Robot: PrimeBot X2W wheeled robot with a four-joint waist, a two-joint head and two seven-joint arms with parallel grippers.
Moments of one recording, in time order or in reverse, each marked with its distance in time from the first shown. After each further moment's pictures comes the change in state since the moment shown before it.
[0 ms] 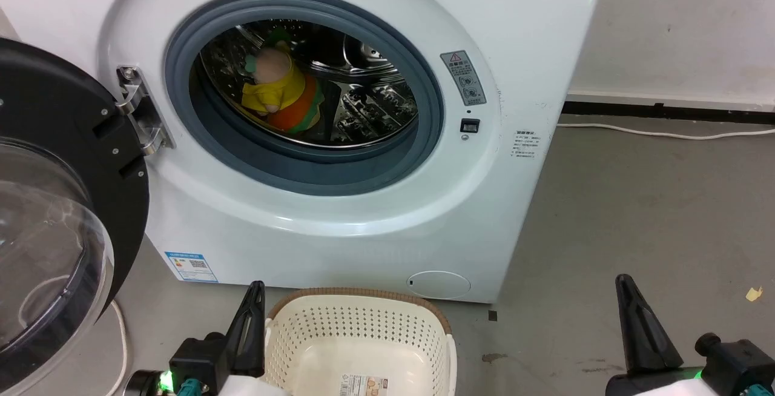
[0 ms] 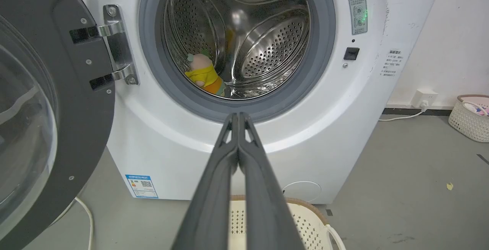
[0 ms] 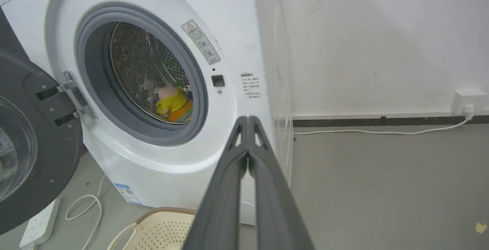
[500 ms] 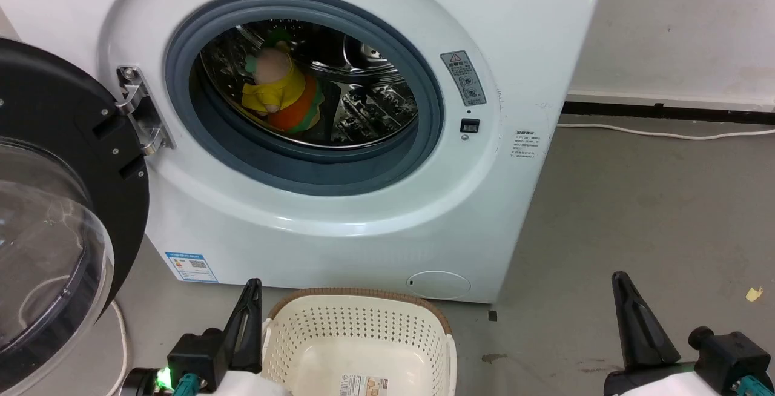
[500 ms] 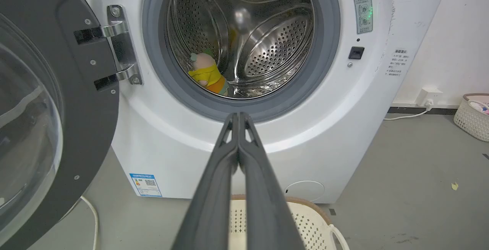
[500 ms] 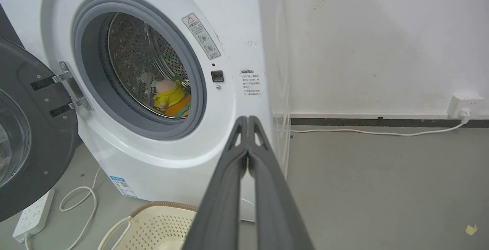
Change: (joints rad) left arm -0.002 -0.012 0.024 -0.008 0.022 -0.009 0.027; right arm -0.013 0.000 0.000 0.002 -0.033 0.000 0.028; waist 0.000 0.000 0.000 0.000
